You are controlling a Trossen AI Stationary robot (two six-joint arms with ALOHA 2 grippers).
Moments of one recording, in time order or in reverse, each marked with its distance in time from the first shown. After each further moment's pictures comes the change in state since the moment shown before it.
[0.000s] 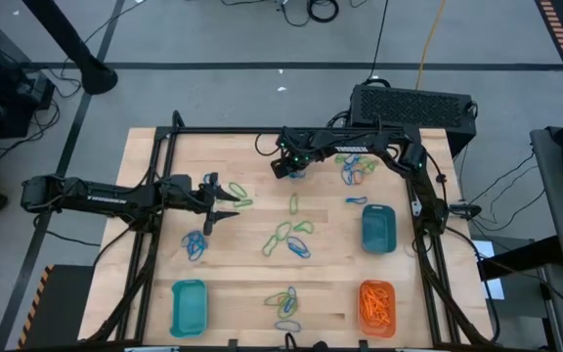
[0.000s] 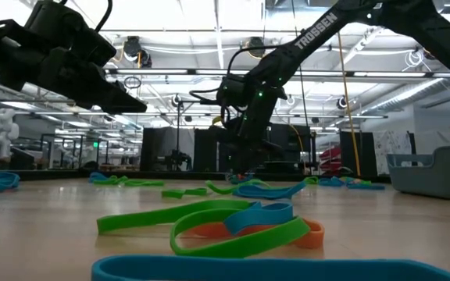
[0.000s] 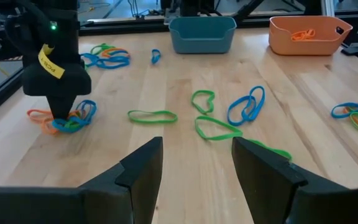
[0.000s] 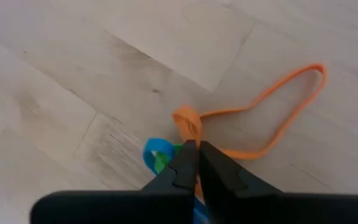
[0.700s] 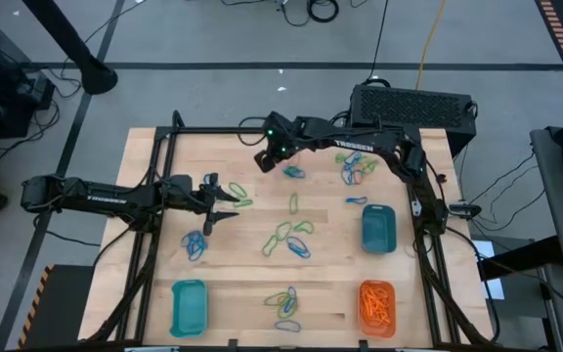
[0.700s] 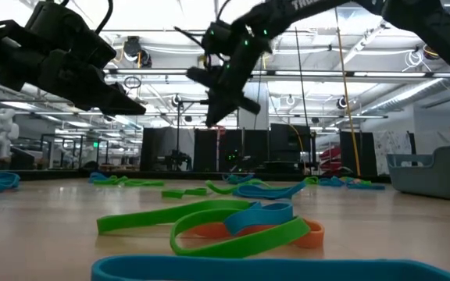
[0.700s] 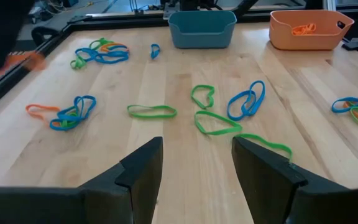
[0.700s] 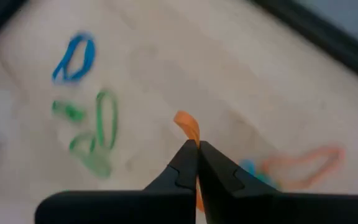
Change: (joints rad) left arm 0.000 0.000 0.000 -0.019 0.000 0.001; right arm 0.089 -0.013 0.383 -0.255 -0.008 -0.119
